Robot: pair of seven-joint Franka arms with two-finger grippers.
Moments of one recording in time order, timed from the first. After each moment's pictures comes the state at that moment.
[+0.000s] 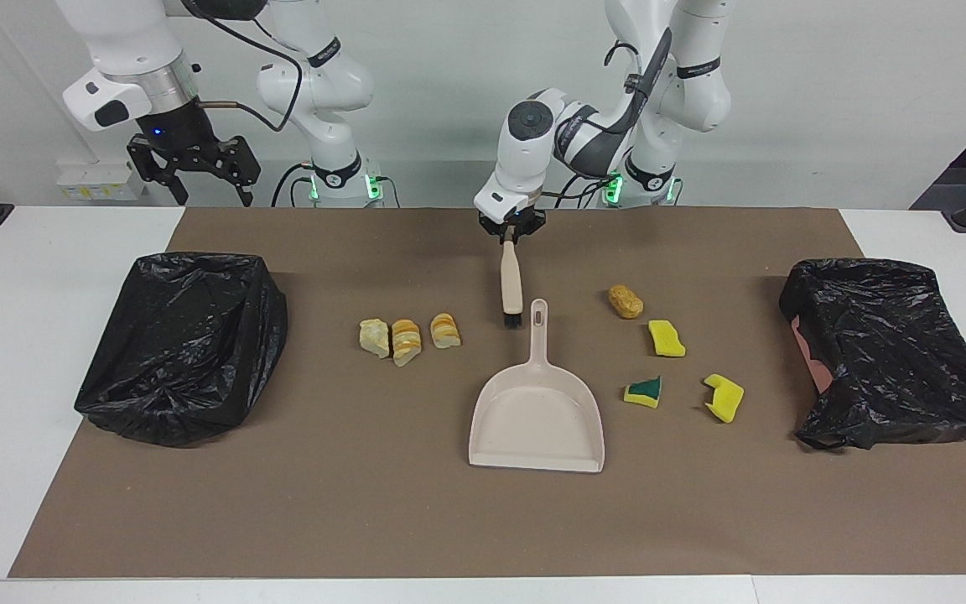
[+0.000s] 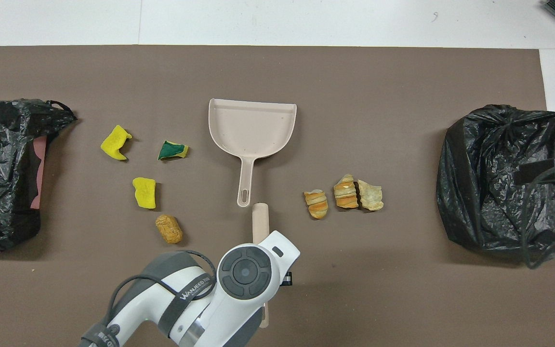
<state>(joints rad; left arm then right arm) -0.87 0.00 0.02 -2.21 -0.19 2.10 -0.72 0.05 -0.12 -0.07 -1.66 -0.02 1.56 0.02</state>
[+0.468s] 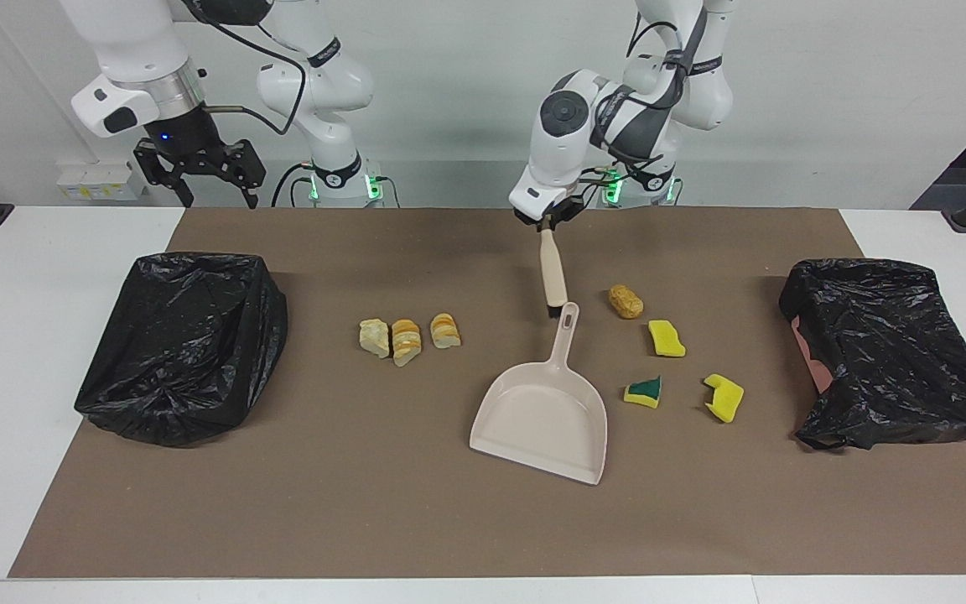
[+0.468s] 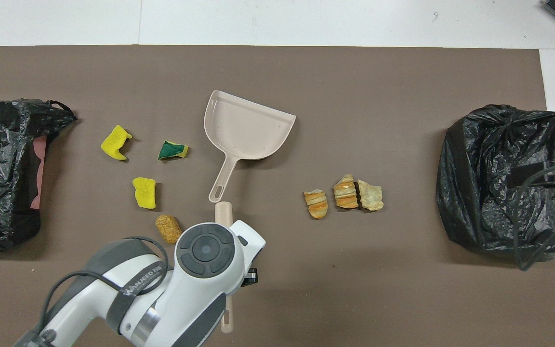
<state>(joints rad) -0.75 -0.10 0.02 -2.20 -0.12 1.85 -0.70 0.05 -0.12 -0.05 -1.68 -0.02 1.56 0.02</state>
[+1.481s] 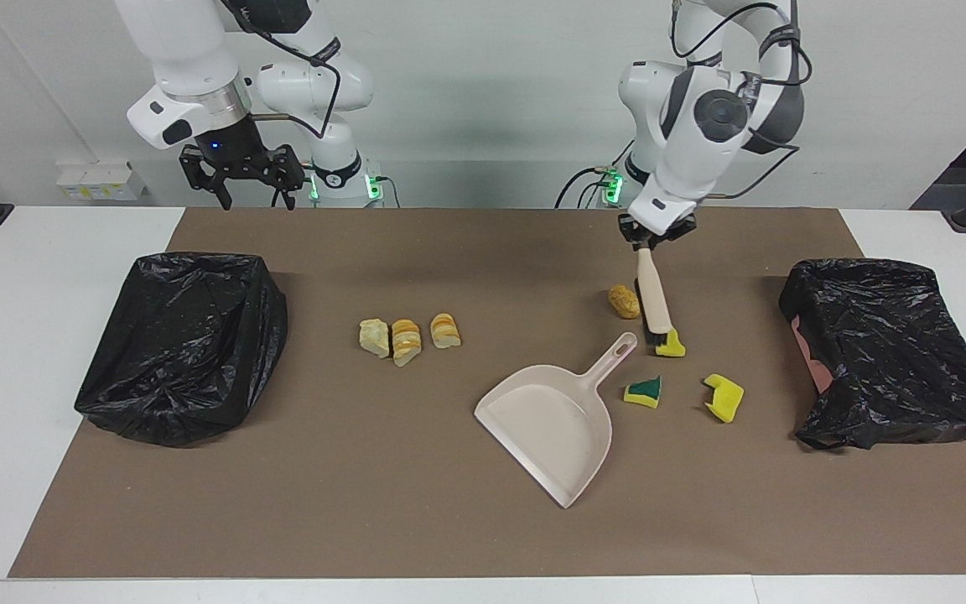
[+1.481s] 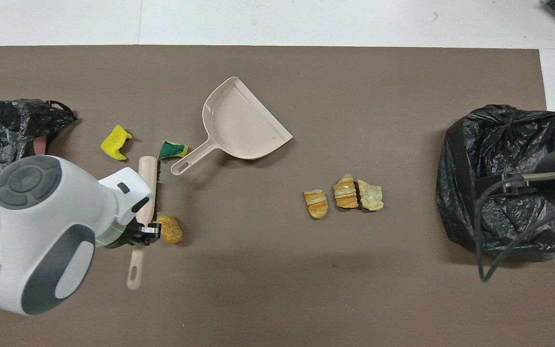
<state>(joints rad) -0.34 -0.17 0.03 -2.17 -0.05 1.81 -0.23 0.05 -0.14 0.02 -1.73 0.00 1.56 0.07</state>
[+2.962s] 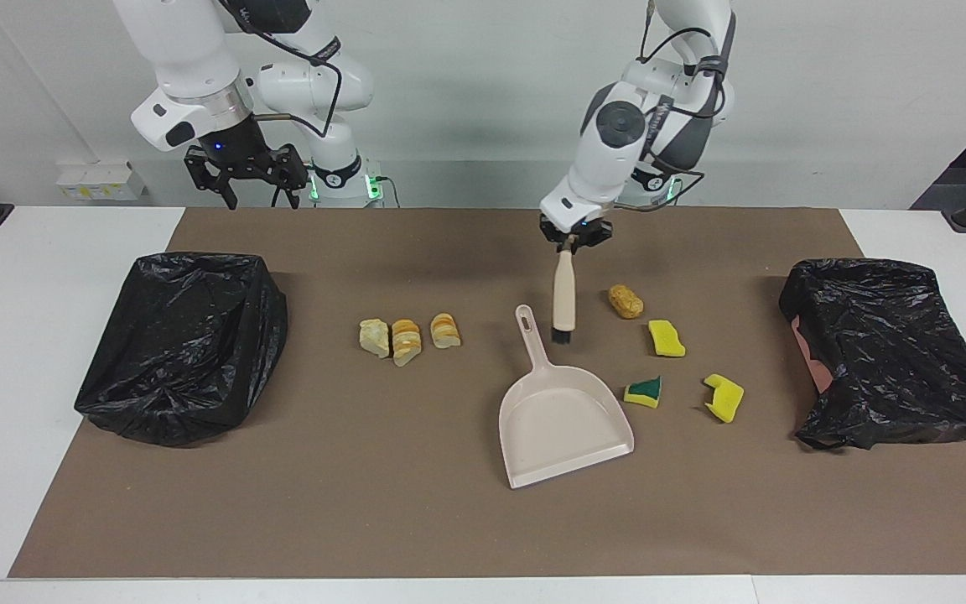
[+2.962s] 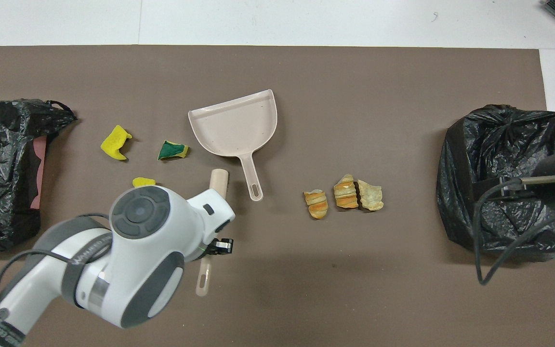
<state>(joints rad) -0.56 -0.08 0.02 -2.17 -0.14 1.96 -0.35 0.05 -0.15 0.02 -1.75 0.01 1.56 0.06</state>
